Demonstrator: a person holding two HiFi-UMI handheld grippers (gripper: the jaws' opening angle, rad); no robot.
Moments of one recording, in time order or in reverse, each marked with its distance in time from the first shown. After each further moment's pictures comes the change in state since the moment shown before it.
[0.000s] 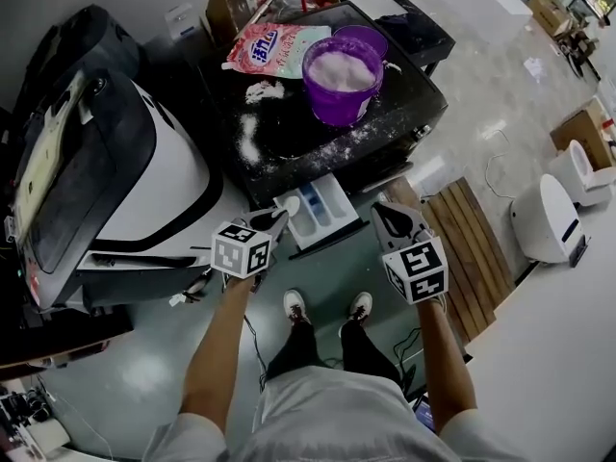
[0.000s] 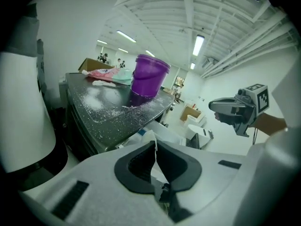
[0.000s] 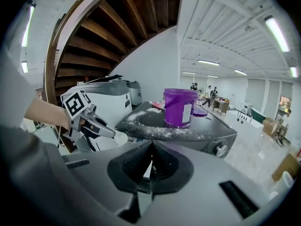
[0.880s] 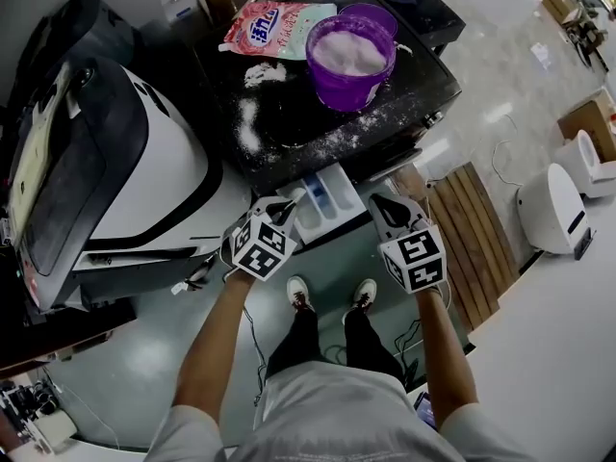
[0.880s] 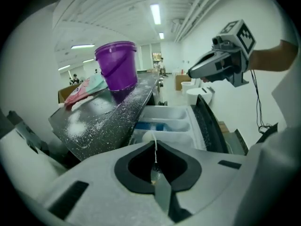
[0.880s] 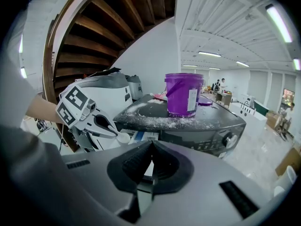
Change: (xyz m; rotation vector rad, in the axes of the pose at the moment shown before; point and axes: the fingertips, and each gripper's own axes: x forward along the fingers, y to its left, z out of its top) left arm 0.033 0.007 -0.024 0.541 0.208 0.098; right arm 0.039 0.004 -0.029 0.039 0.068 0.037
